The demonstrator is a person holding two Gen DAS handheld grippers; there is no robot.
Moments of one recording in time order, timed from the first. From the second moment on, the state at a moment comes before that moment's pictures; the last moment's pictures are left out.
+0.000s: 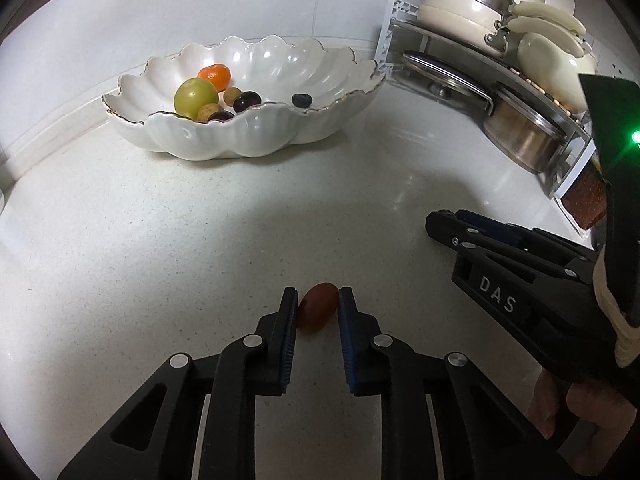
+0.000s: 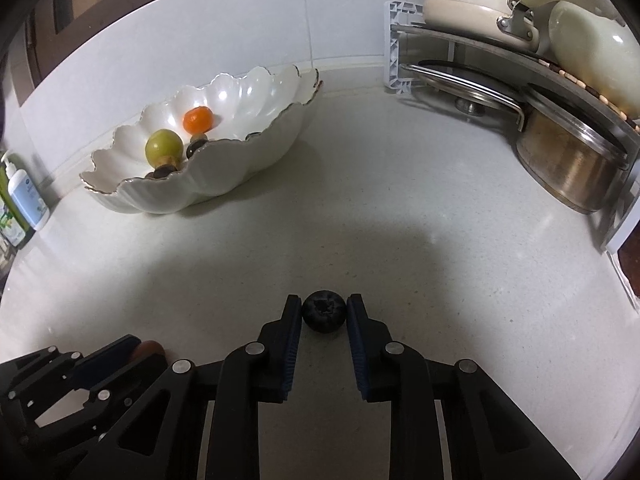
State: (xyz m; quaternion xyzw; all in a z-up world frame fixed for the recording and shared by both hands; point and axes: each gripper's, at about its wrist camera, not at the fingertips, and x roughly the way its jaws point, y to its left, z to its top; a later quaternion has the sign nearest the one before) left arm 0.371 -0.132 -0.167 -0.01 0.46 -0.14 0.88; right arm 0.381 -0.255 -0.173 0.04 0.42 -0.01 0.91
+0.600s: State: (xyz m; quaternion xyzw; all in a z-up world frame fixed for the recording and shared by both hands) left arm 0.356 -0.106 -0.122 -0.02 0.41 -0.13 0.90; right arm 0.355 -0.236 -0.138 0.04 0.40 0.00 0.92
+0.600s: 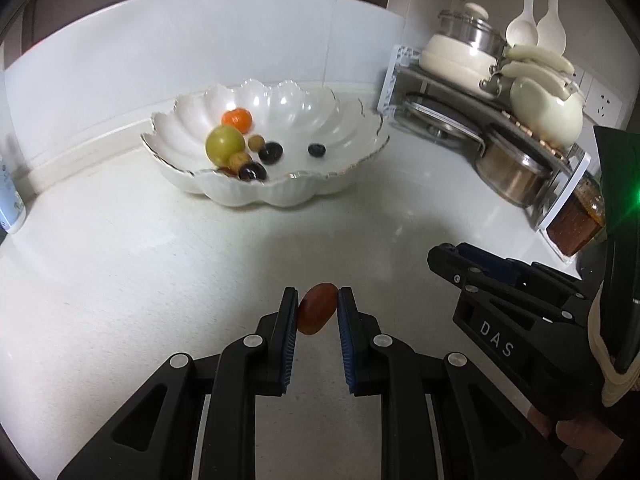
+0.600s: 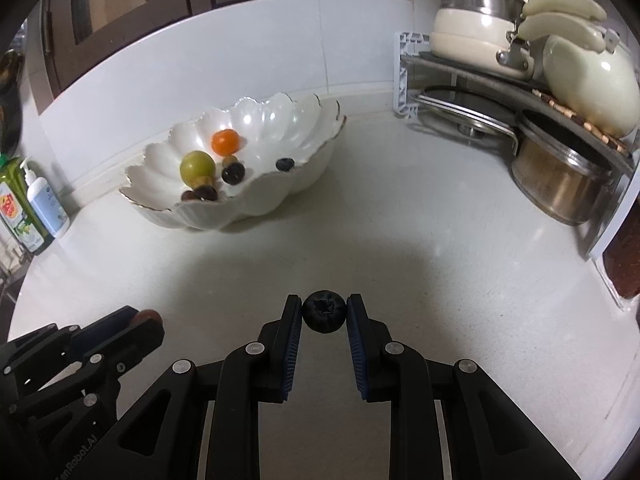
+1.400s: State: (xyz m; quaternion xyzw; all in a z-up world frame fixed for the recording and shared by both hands) left arm 0.344 -0.063 -0.049 -0.04 0.32 -0.13 0.94; right arm 0.336 -0.194 -0.065 0.03 0.33 0.00 0.94
